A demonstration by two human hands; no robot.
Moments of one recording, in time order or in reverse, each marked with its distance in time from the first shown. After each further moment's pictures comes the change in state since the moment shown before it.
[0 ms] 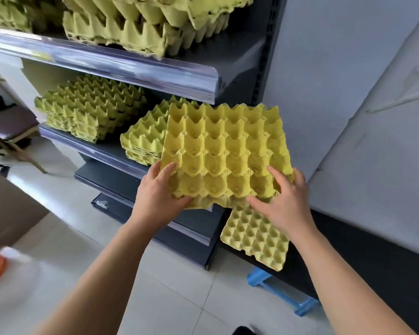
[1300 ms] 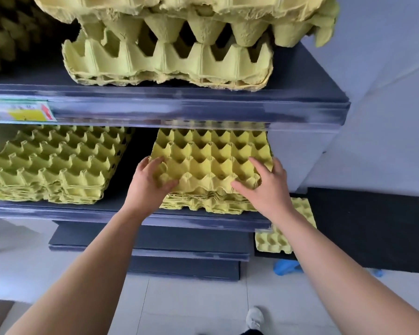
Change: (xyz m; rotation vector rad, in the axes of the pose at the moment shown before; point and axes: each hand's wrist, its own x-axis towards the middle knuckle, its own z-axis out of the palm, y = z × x) left_hand 0.242 -0.183 -0.062 -0.191 -0.224 0.204; right_hand 0.103 -0.163 0.172 -0.107 0.191 0.236
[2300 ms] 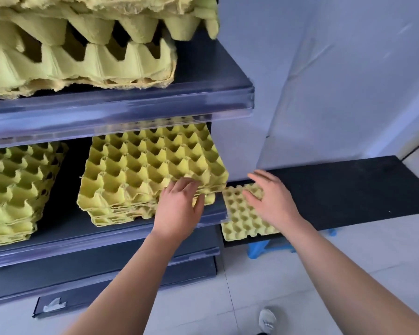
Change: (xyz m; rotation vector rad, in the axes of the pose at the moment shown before) left_hand -0.056 0.099 0.103 0.196 -0.067 0.602; right_hand -0.057 0.086 -0.058 -0.110 0.084 0.062
